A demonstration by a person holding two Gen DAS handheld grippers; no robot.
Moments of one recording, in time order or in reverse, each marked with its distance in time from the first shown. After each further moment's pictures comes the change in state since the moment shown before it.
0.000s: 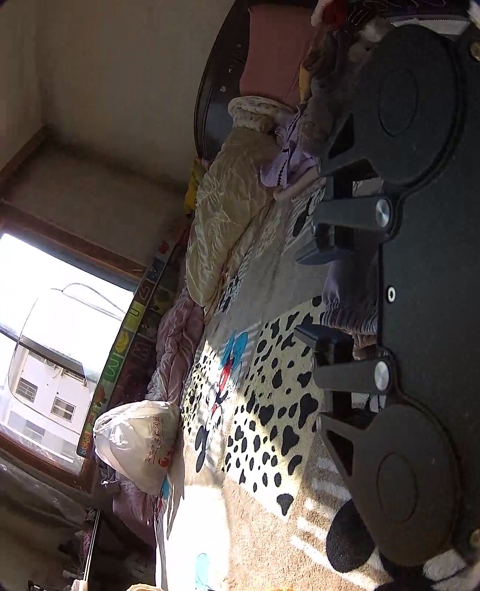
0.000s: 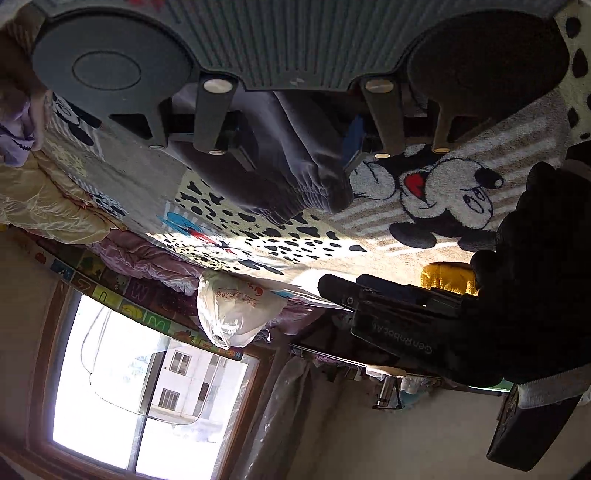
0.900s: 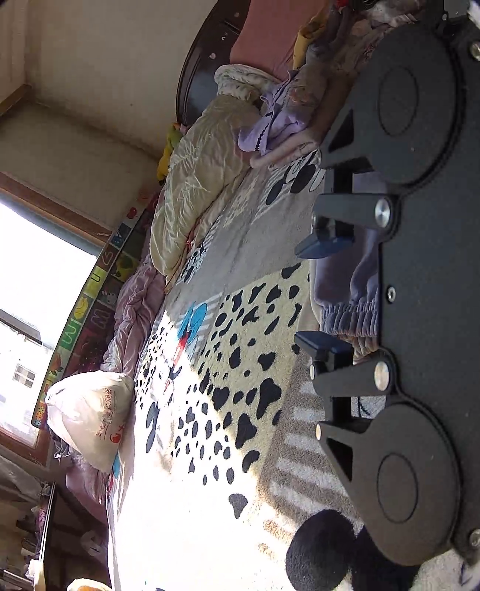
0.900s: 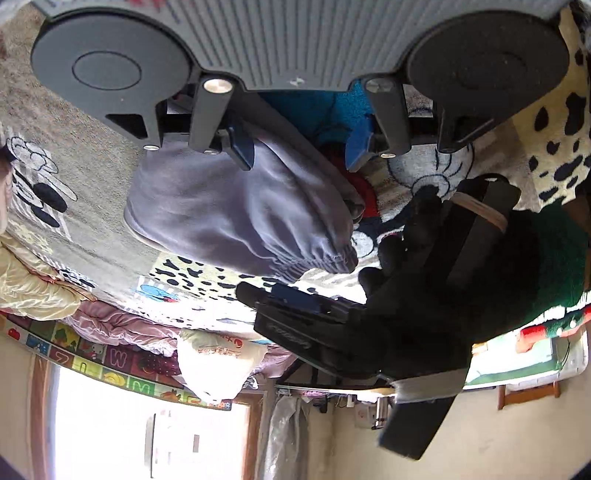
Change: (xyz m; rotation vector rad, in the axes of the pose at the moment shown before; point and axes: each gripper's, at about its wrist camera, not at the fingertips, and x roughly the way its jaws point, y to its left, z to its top) left arm 0.038 0.034 -0.010 -0.126 0.105 0.175; right arm -0.031 -0.028 -0.038 0.263 0.076 0.141
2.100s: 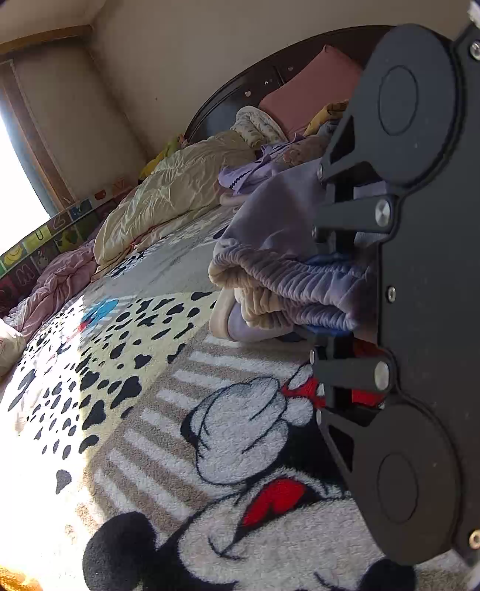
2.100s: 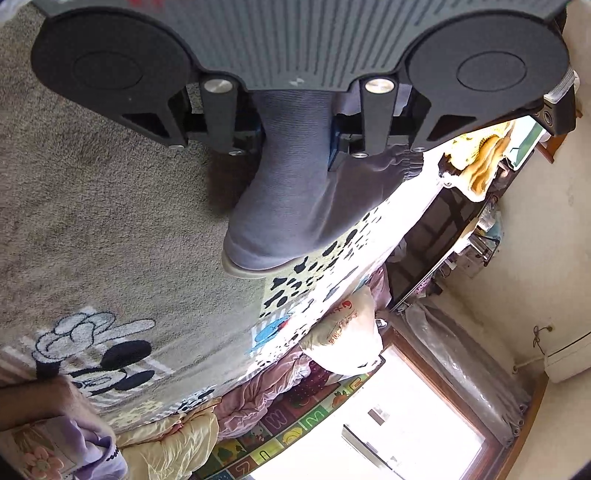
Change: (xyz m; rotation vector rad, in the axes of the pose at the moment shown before) left arm -0.019 0.018 -0.030 -0.412 0.296 -0.206; right arm 0.028 -0.102 -0.003 0.712 -0.117 0.081
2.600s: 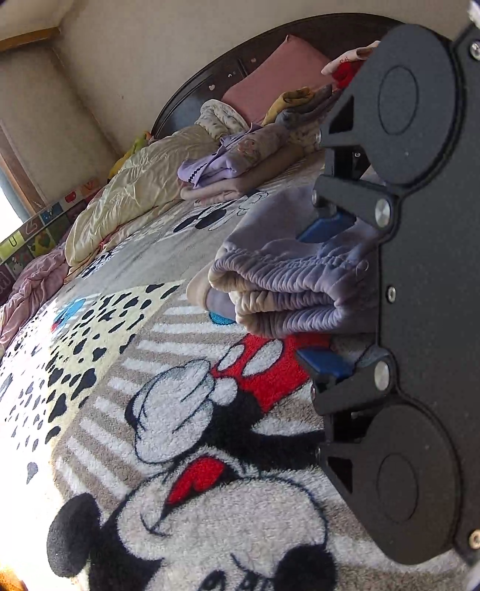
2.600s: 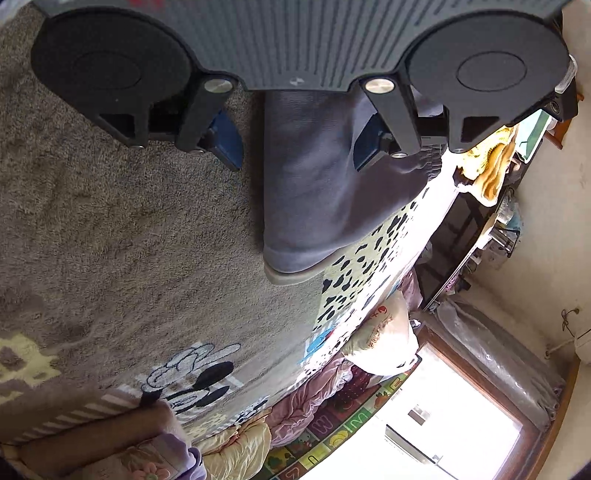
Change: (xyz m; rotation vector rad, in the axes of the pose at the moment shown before) left arm 0.007 0.007 -0.025 0.092 0.053 0.052; right arm -0.050 -0.044 -0.043 0.126 0.043 -0.089
